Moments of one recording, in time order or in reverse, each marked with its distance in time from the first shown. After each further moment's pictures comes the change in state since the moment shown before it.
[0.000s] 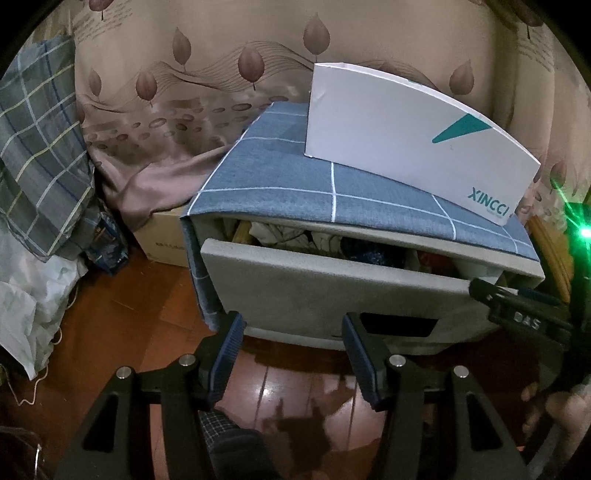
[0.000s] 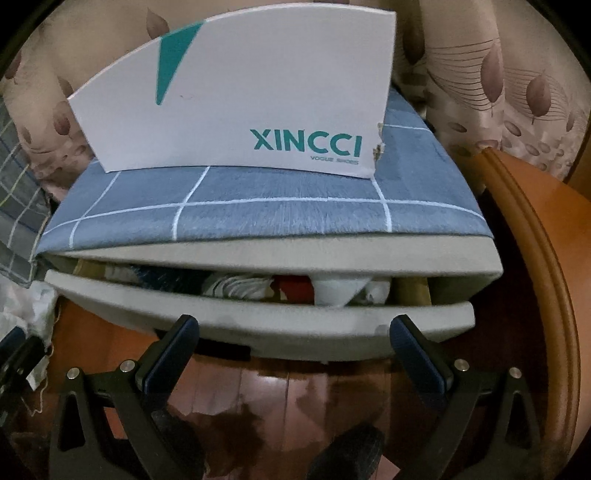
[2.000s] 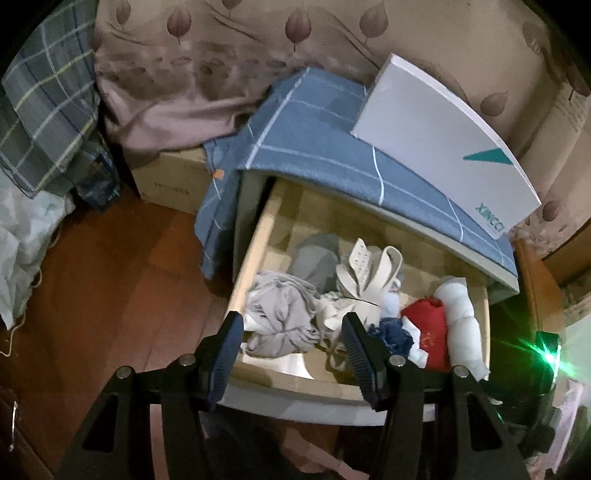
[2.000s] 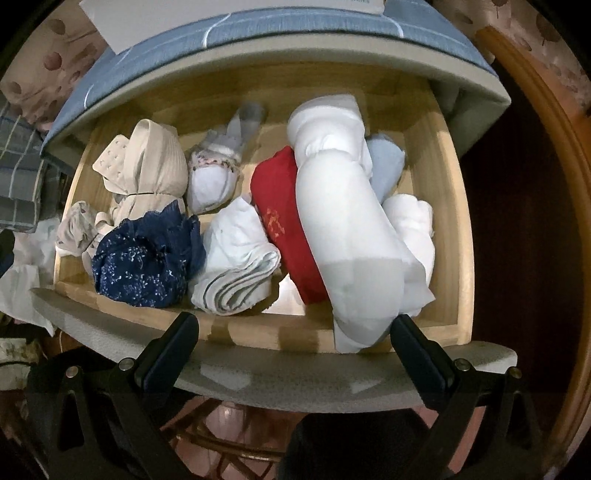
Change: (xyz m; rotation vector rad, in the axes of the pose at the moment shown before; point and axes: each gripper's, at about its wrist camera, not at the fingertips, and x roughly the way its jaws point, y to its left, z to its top) left arm -0.015 0.070 0.002 -0.175 0.202 -0.132; right arm 0.038 -0.009 -0.030 0.022 0.415 0.042
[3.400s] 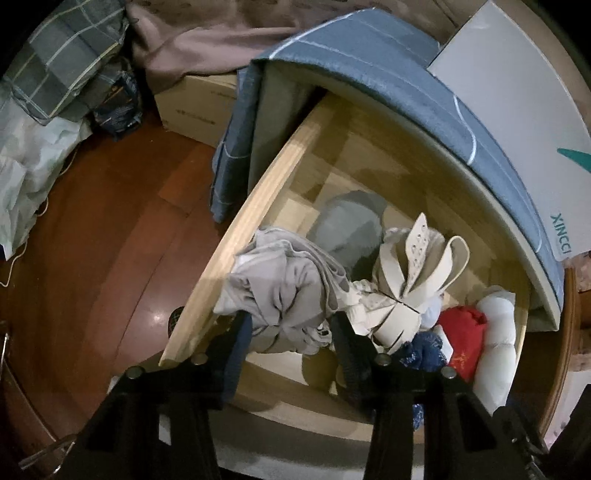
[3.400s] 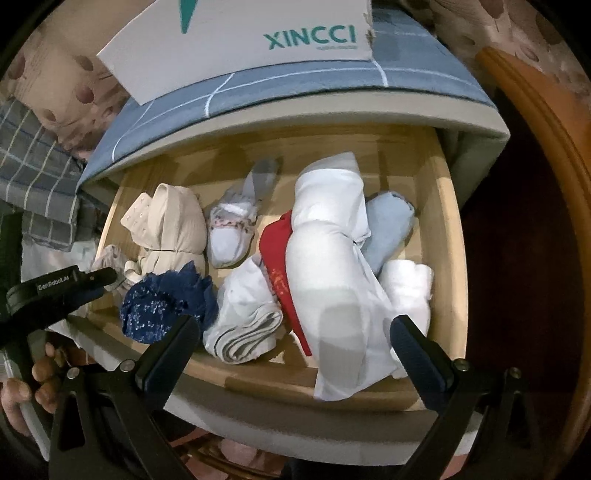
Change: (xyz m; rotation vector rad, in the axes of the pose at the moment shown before) left arm 0.090 0.000 0.001 -0.197 0.202 0.123; right arm -0.015 -0.033 0.047 -0.010 -0.162 0.170
